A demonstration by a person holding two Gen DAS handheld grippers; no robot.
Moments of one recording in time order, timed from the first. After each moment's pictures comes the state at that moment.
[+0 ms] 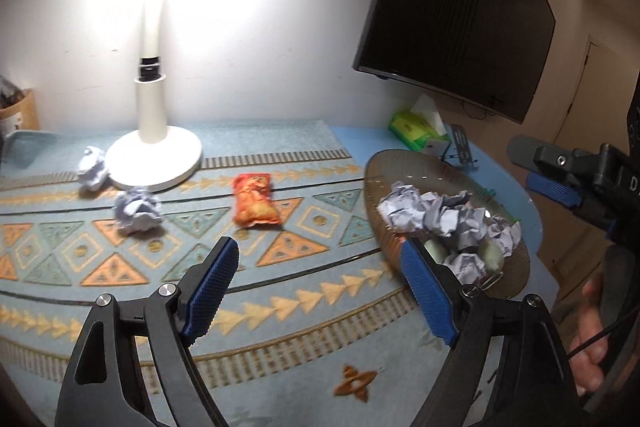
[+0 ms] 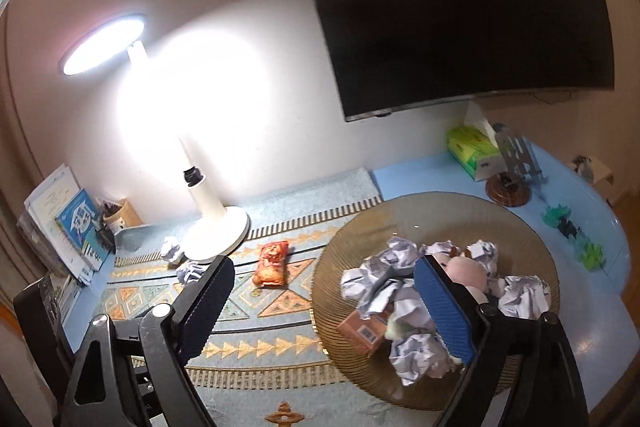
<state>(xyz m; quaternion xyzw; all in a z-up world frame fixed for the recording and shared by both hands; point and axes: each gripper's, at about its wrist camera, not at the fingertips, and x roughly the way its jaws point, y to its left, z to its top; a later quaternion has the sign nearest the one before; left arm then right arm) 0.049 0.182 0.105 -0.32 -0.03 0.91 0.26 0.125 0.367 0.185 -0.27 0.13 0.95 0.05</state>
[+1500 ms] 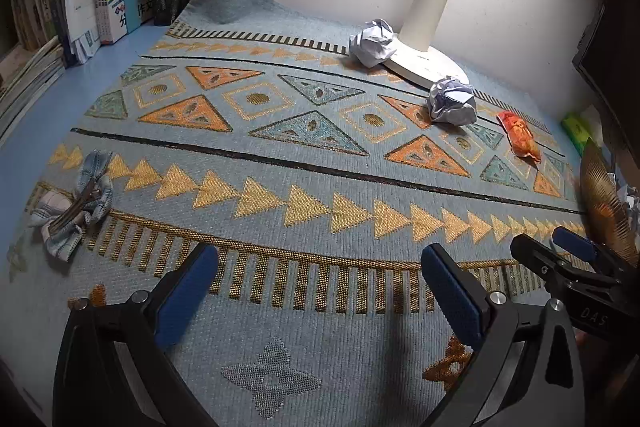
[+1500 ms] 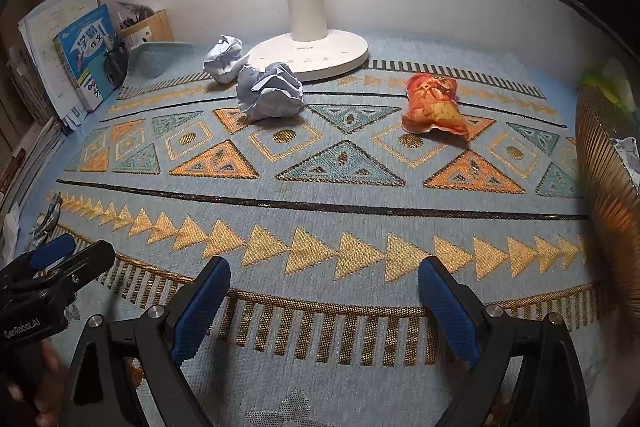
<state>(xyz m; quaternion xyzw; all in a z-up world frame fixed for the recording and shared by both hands) 0.025 -0.016 0.012 -0.44 -0.08 0.89 0.04 0.037 0.197 0.024 -0.44 0.02 0.90 -0.04</state>
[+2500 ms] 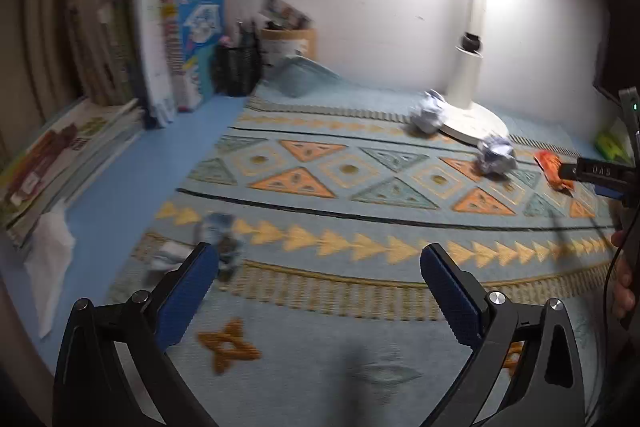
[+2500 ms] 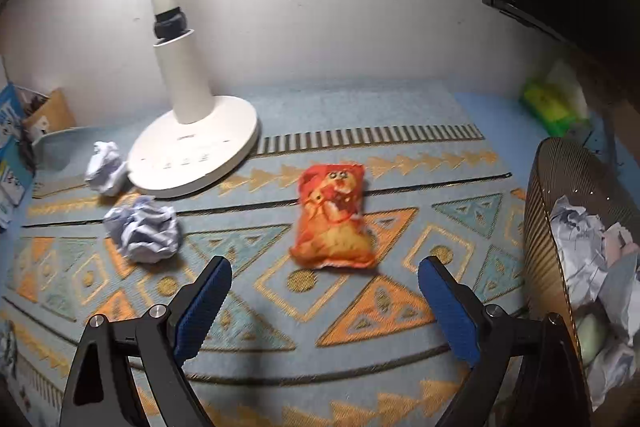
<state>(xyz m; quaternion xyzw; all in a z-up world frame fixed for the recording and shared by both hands) 0.066 -0.072 0.052 -0.33 -0.03 0.94 -0.06 -0.055 0.253 0.051 -0.42 0.04 0.90 0.11</state>
